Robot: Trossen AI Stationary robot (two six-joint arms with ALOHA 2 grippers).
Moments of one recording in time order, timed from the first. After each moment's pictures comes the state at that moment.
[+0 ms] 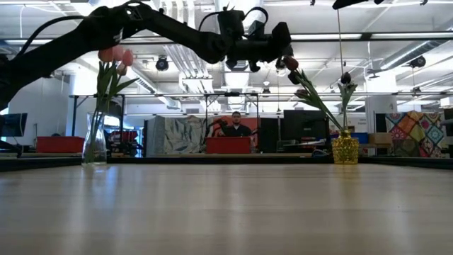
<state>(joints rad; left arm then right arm) 0.49 2.39 2.19 0.45 0.06 -0.13 -0.81 0.91 1.38 -0.75 0.03 -0.16</state>
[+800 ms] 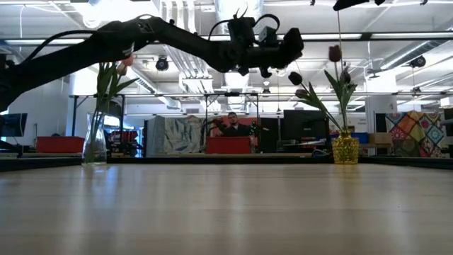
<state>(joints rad) 0.45 2.52 2.35 0.47 0.07 -0.13 -0.81 0.91 1.38 -0.77 0.03 -0.16</state>
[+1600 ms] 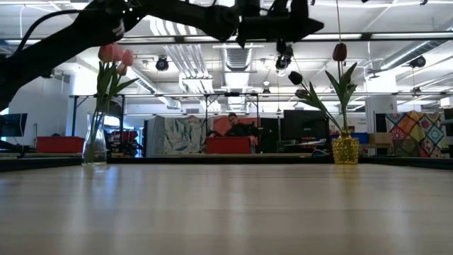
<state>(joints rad) 0.35 2.39 2.35 0.15 0.32 -0.01 -0.81 0.90 1.38 -0.77 -0.30 -0.26</state>
